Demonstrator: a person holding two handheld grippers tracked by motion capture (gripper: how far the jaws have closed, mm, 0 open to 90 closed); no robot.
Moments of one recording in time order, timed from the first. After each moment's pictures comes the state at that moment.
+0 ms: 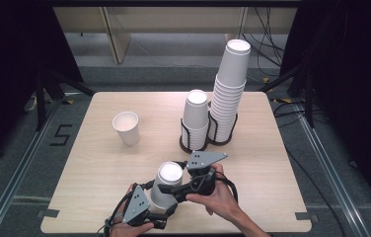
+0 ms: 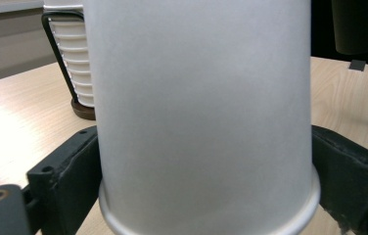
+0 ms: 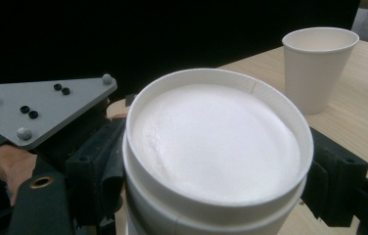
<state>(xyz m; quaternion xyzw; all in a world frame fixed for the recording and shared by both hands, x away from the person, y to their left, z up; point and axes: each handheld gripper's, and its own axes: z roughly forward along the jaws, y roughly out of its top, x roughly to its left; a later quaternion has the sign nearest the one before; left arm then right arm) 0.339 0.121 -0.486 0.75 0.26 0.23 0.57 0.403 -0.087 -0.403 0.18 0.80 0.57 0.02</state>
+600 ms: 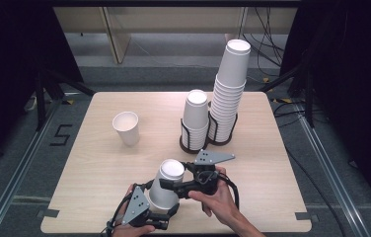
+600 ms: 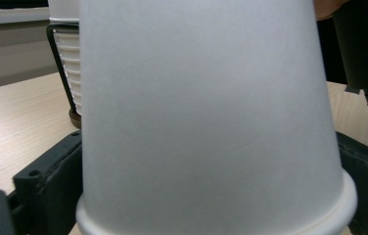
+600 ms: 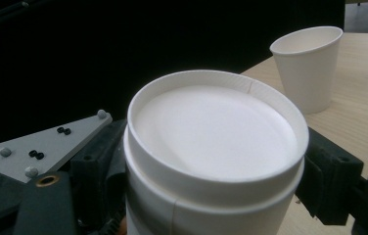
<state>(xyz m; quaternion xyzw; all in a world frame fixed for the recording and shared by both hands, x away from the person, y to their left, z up) 0.338 0.118 -0.490 0.72 0.26 0.23 0.60 0.403 -0.094 -0.412 0.26 0.74 0.61 -0.04</state>
